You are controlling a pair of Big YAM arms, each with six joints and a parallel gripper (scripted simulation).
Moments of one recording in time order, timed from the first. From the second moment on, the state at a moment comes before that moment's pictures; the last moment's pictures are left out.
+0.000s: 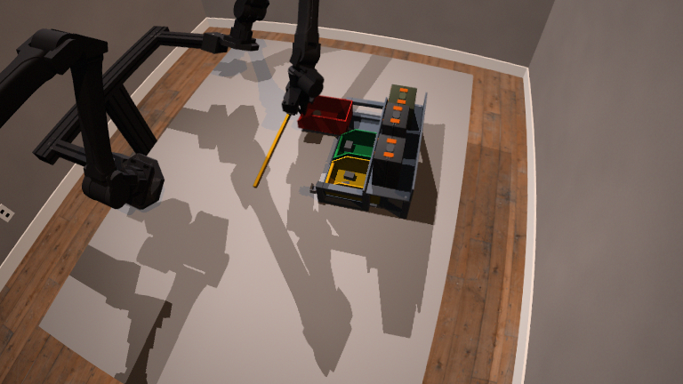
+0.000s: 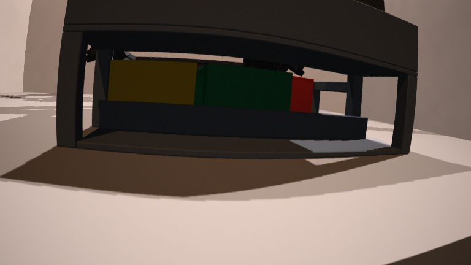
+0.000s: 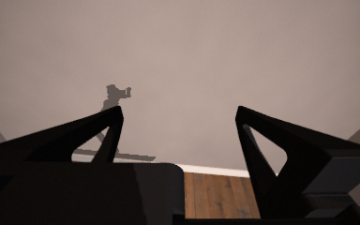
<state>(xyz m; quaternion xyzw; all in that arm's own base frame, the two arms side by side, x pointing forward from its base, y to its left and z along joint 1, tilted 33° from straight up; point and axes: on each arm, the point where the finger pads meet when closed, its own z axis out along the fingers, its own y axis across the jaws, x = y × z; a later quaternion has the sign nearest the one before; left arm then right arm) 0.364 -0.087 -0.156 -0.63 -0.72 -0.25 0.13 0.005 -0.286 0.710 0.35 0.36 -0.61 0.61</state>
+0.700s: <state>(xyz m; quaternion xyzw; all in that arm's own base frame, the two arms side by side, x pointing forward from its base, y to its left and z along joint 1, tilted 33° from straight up) 0.357 -0.087 -0.158 -0.63 -0.72 -0.25 0.13 0.005 -0.286 0.710 0.35 0.36 -0.61 0.61</state>
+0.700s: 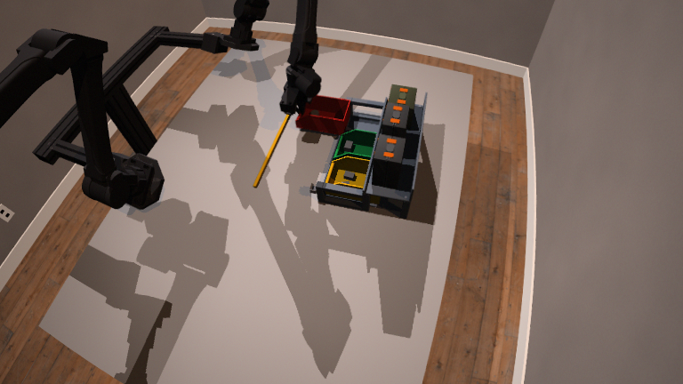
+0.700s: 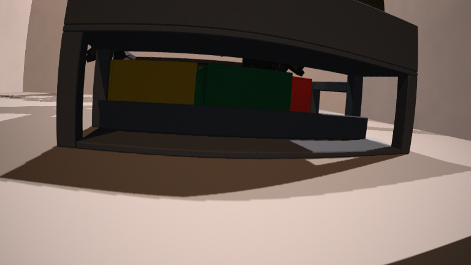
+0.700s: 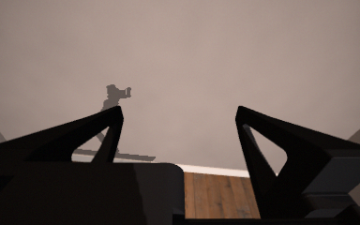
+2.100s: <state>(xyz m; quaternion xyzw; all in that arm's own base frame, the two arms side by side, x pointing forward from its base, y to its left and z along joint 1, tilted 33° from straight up) 0.355 -0.093 -0.157 -0.64 -0.72 -0.25 0.13 0.005 -0.286 0.710 0.35 0.36 -0.61 0.61</state>
